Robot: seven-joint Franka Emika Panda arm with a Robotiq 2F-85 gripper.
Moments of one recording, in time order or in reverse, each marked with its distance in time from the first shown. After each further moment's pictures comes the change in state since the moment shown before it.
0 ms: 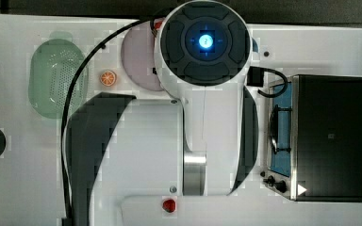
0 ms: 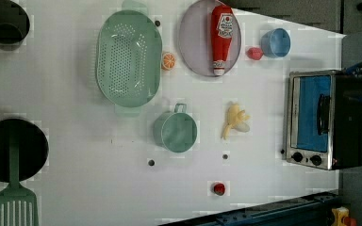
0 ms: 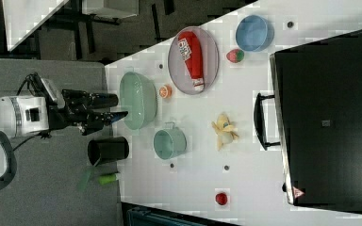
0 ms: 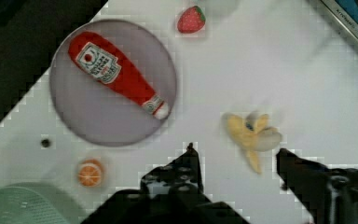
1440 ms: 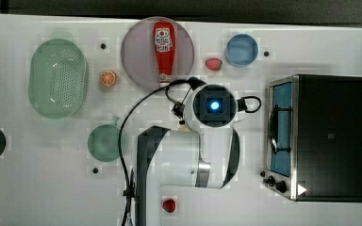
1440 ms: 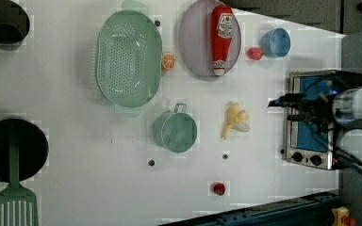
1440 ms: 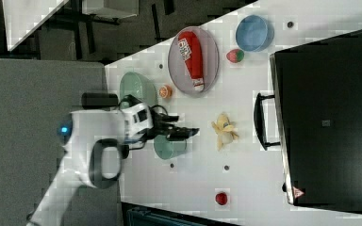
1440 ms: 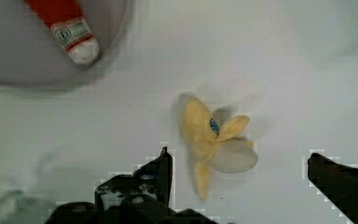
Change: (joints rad) arm 0.022 0.075 -0.088 -0.521 0.010 0.496 -0.476
